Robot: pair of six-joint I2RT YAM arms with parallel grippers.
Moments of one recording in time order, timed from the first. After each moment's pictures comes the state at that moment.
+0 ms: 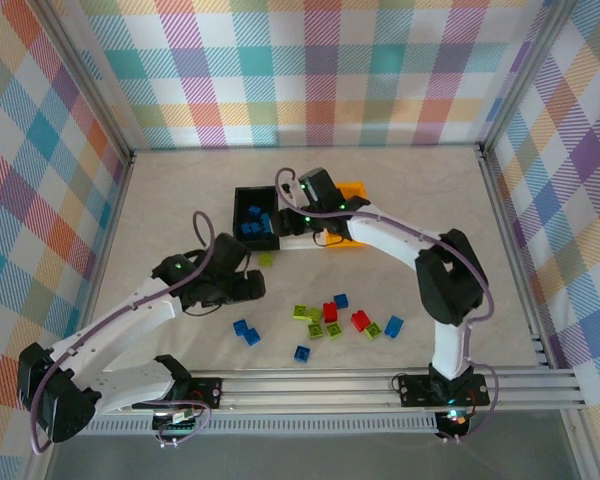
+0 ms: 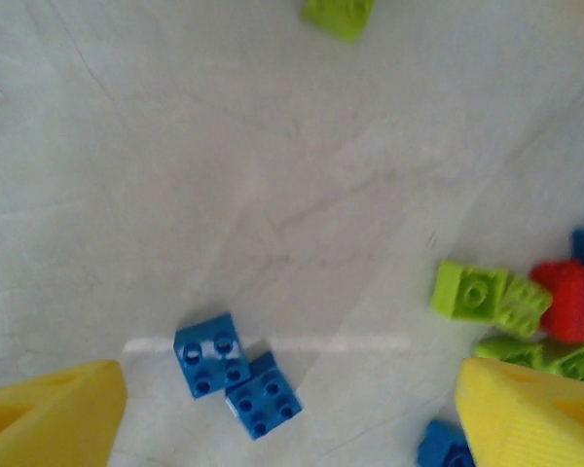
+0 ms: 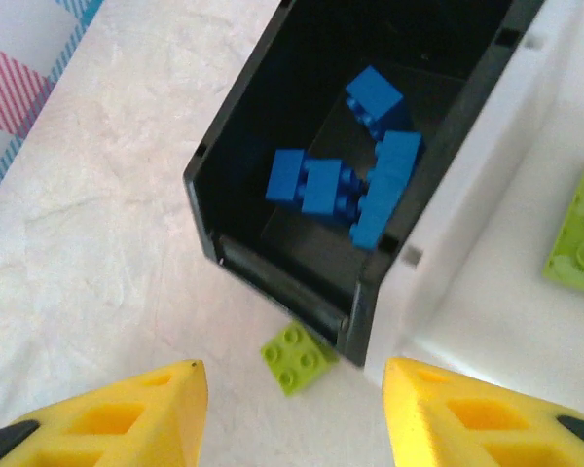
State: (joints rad) left arm -0.72 1.10 0.90 -0.98 -0.09 -0.82; right arm 0.70 1.86 1.42 -0.31 -0.30 0.34
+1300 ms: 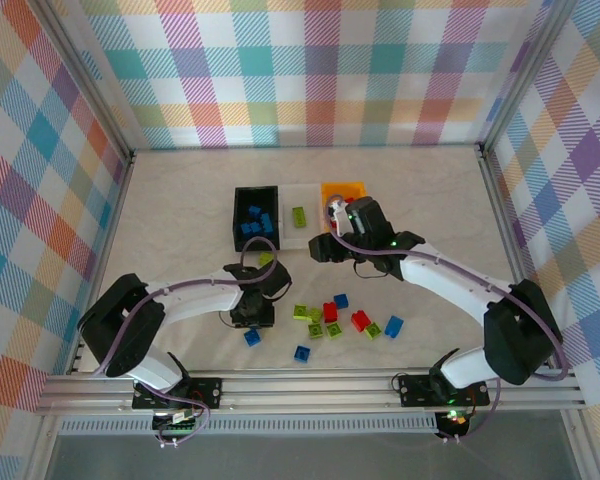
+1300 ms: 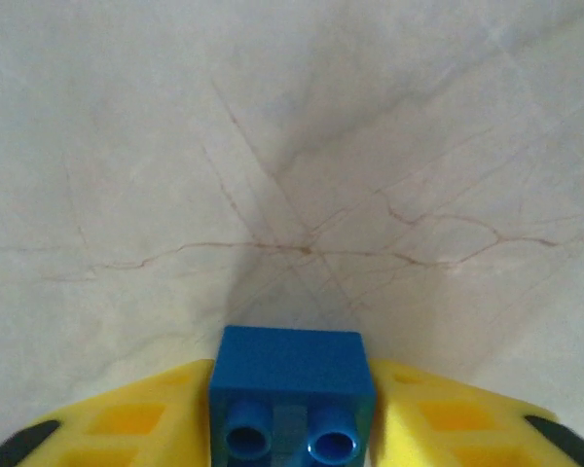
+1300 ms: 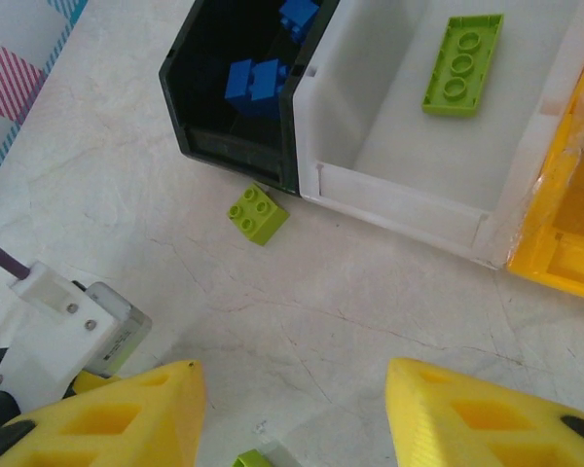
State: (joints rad) left arm -0.82 1.53 0.81 -0.78 -0.08 -0.87; right arm 0.65 1.43 0.97 -0.26 -0.27 0.38
